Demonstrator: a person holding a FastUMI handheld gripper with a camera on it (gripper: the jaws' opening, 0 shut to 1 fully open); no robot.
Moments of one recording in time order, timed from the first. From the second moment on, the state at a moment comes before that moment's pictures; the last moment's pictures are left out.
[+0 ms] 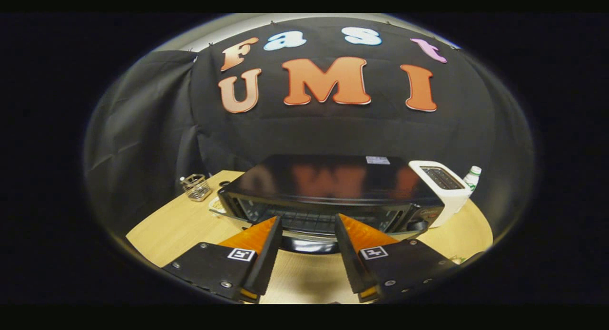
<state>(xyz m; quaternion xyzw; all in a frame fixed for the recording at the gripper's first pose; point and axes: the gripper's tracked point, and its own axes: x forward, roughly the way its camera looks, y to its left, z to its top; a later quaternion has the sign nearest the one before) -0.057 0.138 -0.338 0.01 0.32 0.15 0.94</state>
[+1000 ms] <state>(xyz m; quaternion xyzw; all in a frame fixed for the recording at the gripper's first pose) -0.153 0.123 -0.454 0.10 0.54 0.12 0.83</state>
